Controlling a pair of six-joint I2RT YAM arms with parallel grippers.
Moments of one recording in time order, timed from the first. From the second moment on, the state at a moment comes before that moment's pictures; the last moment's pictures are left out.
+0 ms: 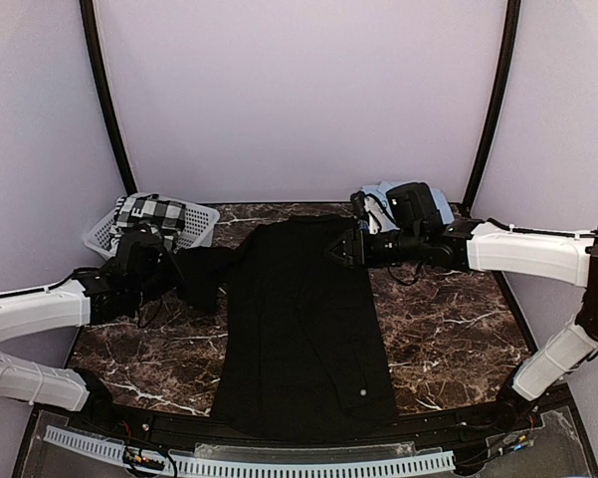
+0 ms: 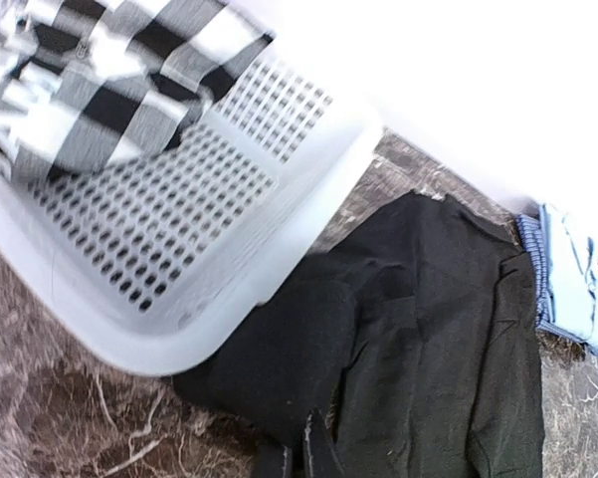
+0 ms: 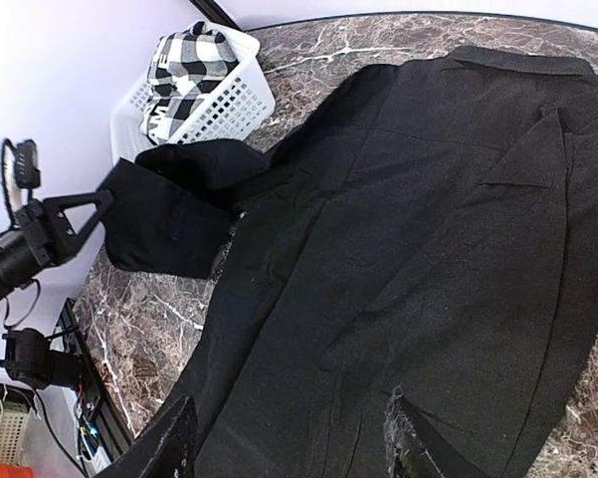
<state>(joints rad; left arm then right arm) -0.57 1.11 0.57 -0.06 -0.43 -0.84 0.74 1.50 1.06 -0.13 -0.27 0.50</state>
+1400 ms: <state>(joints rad) -0.70 1.41 0.96 0.11 0.24 -0.95 0.96 1.62 0.91 0.31 -0.22 0.48</state>
